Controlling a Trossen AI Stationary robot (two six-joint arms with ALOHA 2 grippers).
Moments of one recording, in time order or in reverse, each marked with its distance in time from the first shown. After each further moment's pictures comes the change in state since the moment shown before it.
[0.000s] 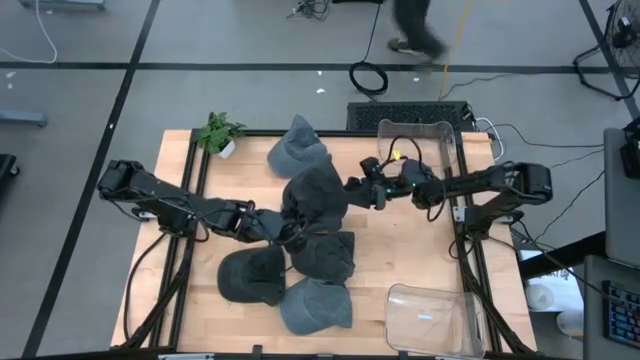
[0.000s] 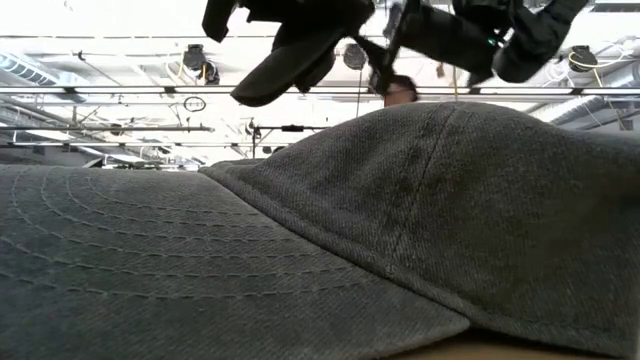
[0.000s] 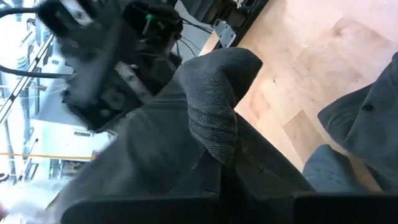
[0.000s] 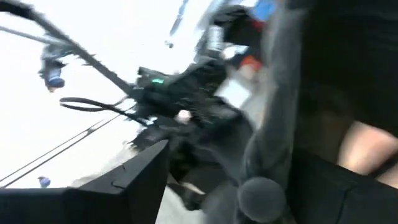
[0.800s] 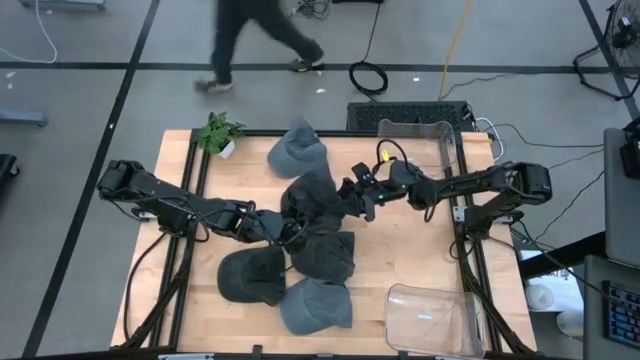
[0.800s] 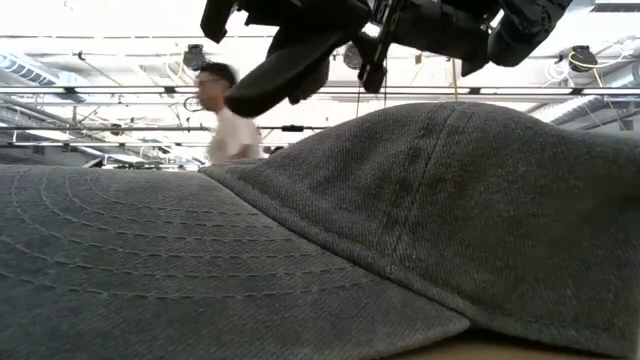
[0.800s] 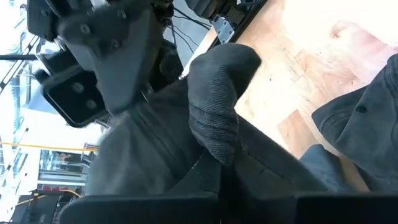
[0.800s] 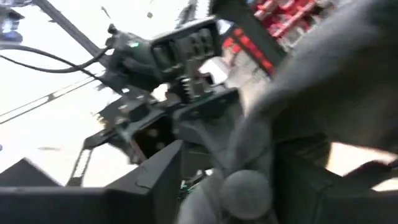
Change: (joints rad) left arm 0.001 0.000 -0.001 -0.021 -0.008 -0.062; right arm 0.054 0.001 0.078 -0.235 0.024 -0.212
